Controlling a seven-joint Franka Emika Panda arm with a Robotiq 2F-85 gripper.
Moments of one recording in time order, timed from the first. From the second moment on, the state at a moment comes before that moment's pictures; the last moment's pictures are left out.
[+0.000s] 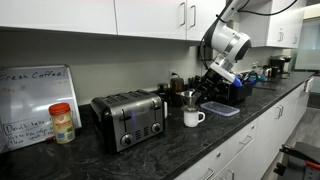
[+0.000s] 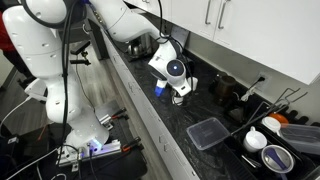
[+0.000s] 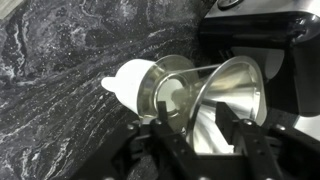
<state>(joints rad) -0.06 0.11 -0.09 -2.43 1.17 2.59 -0.40</state>
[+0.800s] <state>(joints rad) -0.06 0.11 -0.09 -2.43 1.17 2.59 -0.41</state>
